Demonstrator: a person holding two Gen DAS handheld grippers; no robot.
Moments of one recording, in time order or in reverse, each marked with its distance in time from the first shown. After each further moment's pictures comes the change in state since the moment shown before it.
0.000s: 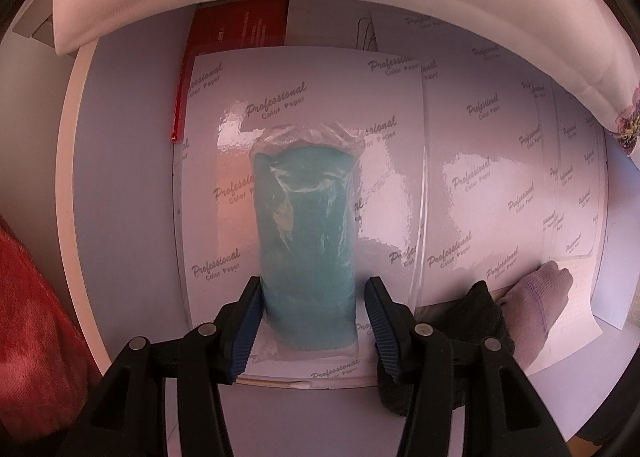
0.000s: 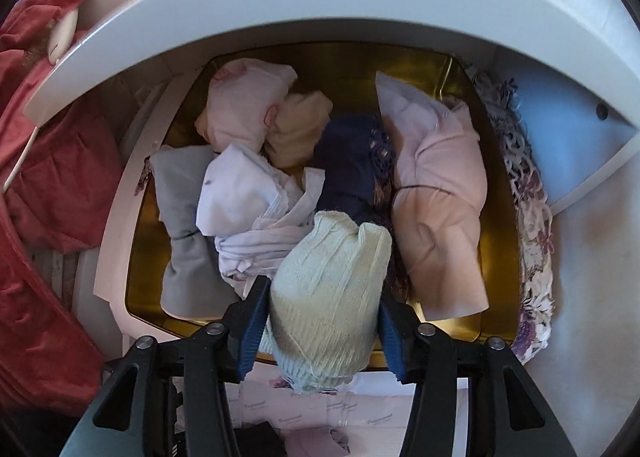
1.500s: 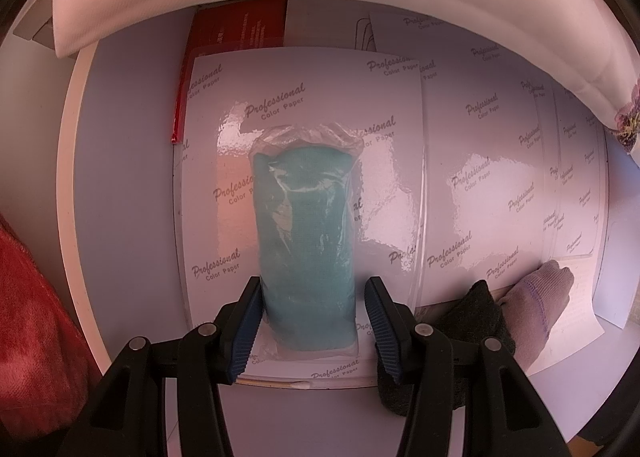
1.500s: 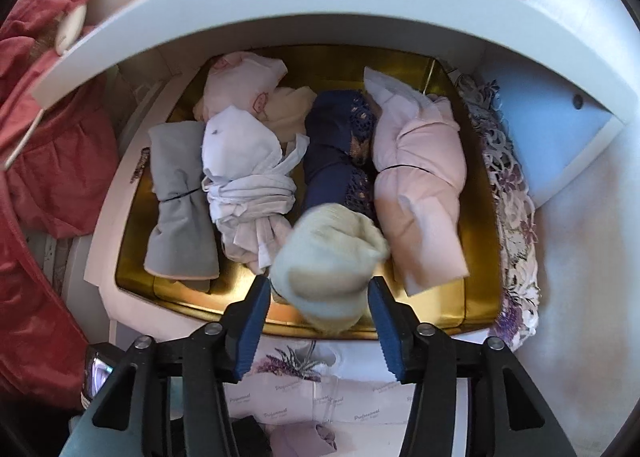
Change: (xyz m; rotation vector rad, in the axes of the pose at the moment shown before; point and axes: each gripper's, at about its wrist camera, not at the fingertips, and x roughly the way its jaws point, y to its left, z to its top) left arm -0.001 -0.003 0.002 0.004 0.004 0.007; right arm -0.013 -0.007 -0.028 -0.035 -0.055 -0.037
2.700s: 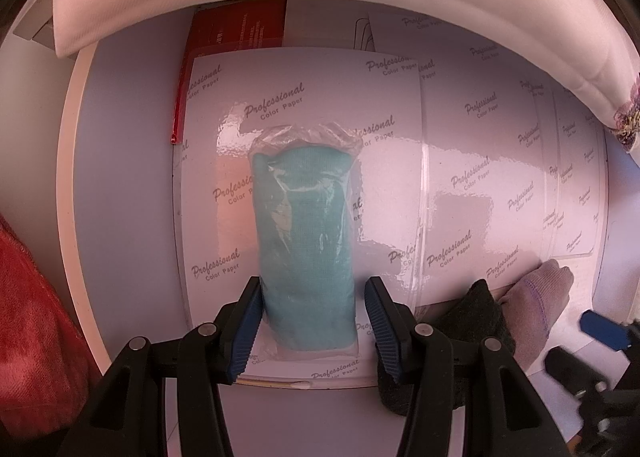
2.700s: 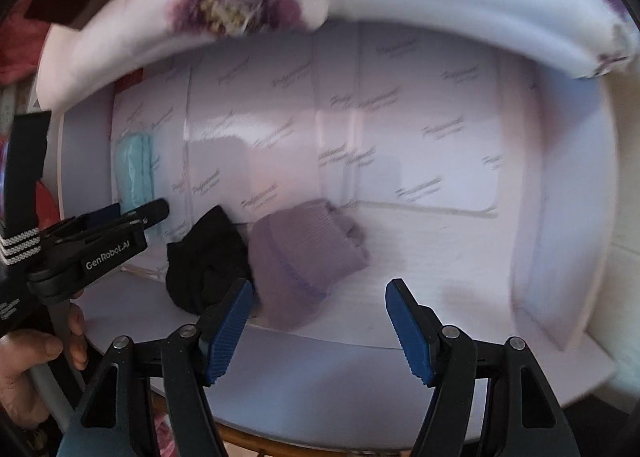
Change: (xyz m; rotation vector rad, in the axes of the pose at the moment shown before) left arm 0.002 0.000 0.002 -0.002 0.005 0.001; right arm 0.086 -0.010 -0.170 0.105 0.575 0.143
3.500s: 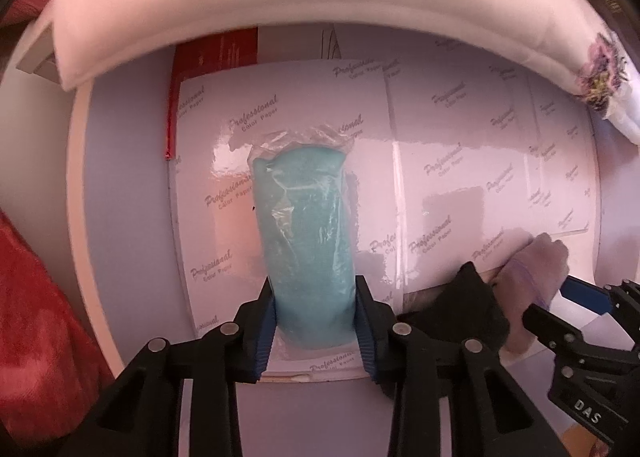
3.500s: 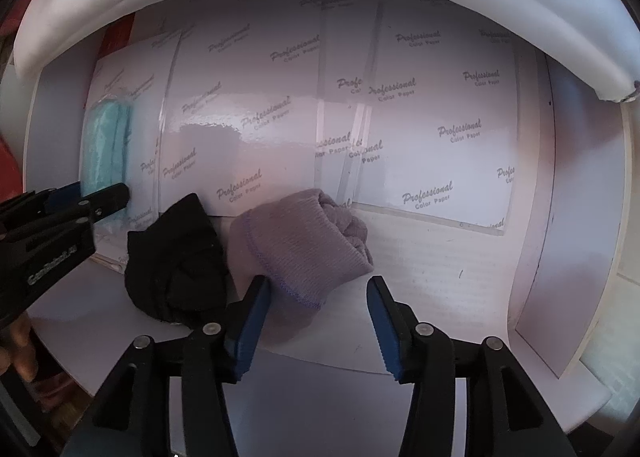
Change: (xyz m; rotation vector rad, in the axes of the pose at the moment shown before) left arm -0.020 -0.022 -0.007 0.077 -0.039 0.022; right arm 0.029 0.003 0.005 -0.081 0.000 -0.123
